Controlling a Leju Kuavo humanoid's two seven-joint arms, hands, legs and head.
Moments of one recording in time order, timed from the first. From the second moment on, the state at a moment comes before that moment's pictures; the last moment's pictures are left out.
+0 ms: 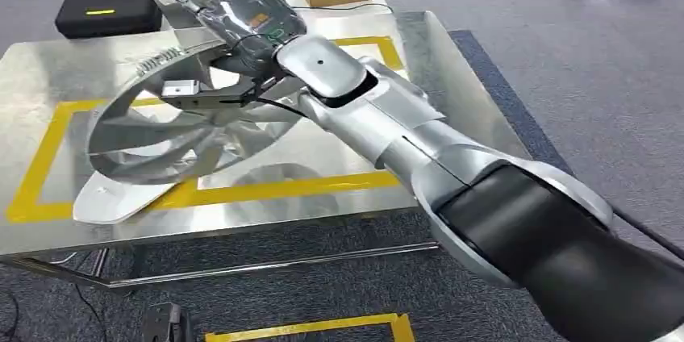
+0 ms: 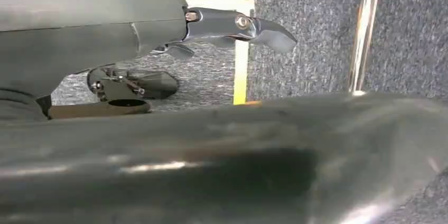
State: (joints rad) left arm -0.15 -0.25 0.65 -0.23 -0.58 -0.03 -0.35; right arm -1.32 0.24 1.04 -0.44 1.25 -0.38 -0.01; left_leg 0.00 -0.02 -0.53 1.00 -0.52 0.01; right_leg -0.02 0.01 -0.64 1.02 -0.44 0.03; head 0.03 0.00
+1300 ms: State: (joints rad) left arm -0.11 -0.26 0.61 -0.23 -0.55 -0.04 -0.35; right arm -1.18 0.19 0.78 -0.32 1.33 0.20 0.28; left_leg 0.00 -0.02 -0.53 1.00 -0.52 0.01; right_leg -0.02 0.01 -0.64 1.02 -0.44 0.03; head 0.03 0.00
